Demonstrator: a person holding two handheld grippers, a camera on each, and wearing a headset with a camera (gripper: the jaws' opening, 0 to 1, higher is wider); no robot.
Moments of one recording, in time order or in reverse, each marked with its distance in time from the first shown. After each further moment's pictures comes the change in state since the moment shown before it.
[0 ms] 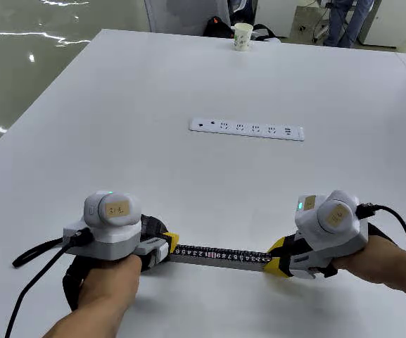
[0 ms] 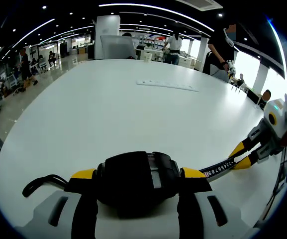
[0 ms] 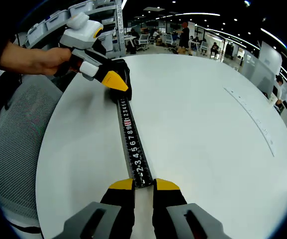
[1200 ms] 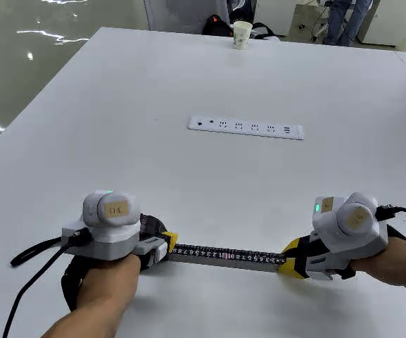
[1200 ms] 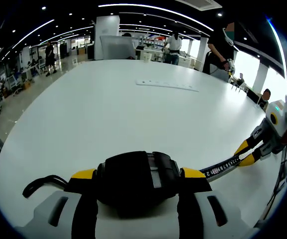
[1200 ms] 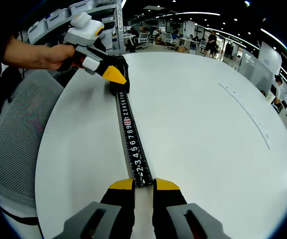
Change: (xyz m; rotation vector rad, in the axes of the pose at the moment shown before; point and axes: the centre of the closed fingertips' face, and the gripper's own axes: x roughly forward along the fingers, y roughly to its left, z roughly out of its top) left arm 0.000 -0.001 0.000 0.006 -0.003 0.001; right arm -0.016 -0.006 -0.020 -0.004 0.015 -0.011
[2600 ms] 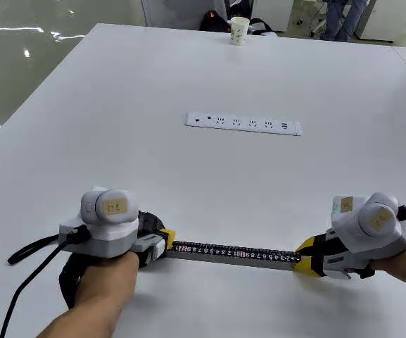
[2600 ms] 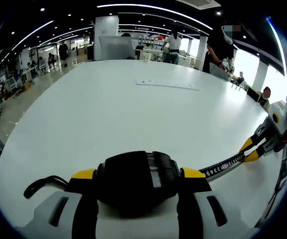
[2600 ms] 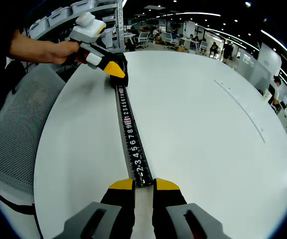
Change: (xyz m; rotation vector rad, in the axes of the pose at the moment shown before) left arm -0.001 -0.001 -0.001 0.014 0.002 0.005; right arm -0.016 -0.006 -0.023 -0.013 0.007 -0.014
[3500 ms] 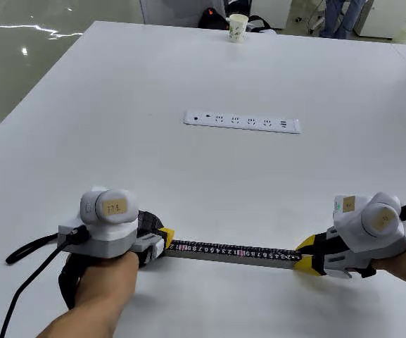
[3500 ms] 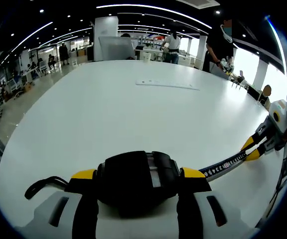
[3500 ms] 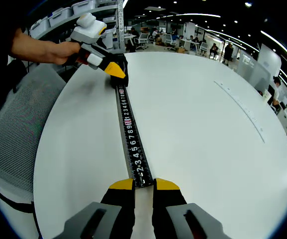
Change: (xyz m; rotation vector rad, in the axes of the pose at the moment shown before) left arm 0.000 -0.001 0.000 0.015 -0.003 0.008; right arm -0.003 0.000 -0.004 -0.002 -0.010 -0.002
